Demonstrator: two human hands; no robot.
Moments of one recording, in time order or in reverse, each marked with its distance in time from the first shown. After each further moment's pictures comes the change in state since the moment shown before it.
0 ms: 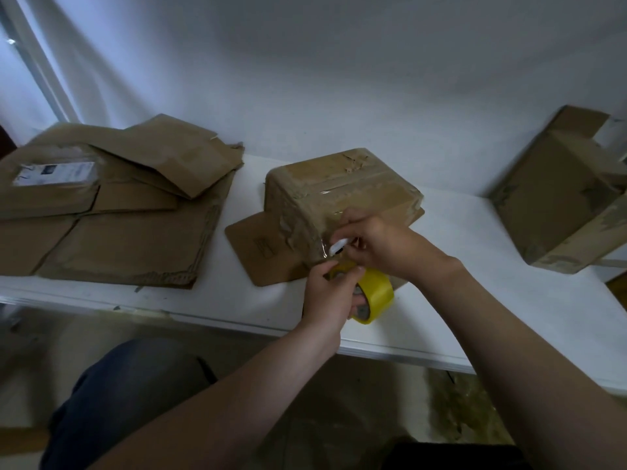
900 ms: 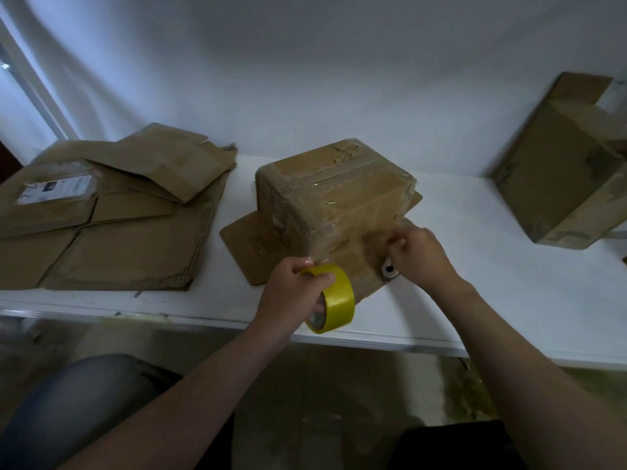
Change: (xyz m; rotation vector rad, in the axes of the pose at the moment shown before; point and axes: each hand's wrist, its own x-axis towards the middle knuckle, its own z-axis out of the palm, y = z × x) left_hand -0.008 0.018 -0.046 0.481 0.008 0.137; right_hand -0.071 0.067 0.047 0.095 0.243 0.684
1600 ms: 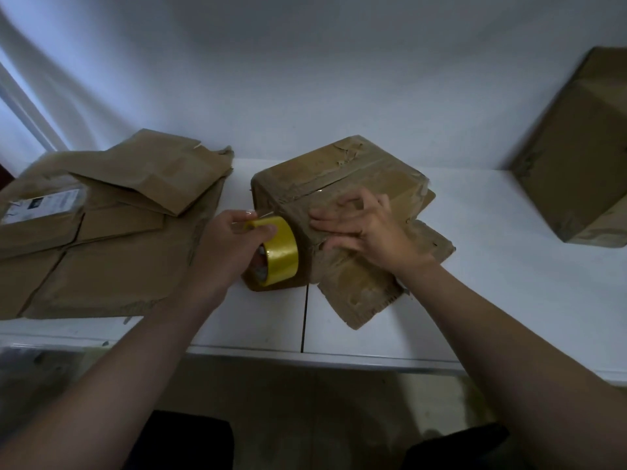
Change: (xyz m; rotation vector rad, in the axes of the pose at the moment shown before) left_hand 0.075 0.050 -0.075 0.092 0.210 0.110; right_hand 0.073 -0.042 0.040 0.040 0.130 -0.710
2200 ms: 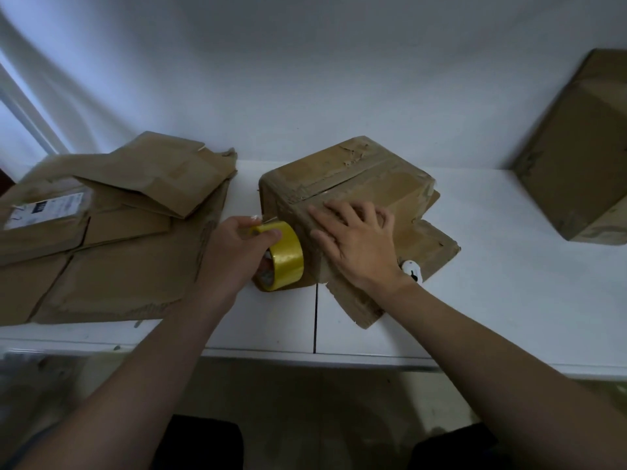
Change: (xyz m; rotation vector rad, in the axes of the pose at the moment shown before) left_hand 0.002 -0.006 -0.006 -0.010 0.029 0.000; right_hand -0.001 -0.055 0.026 -0.457 -0.024 0.332
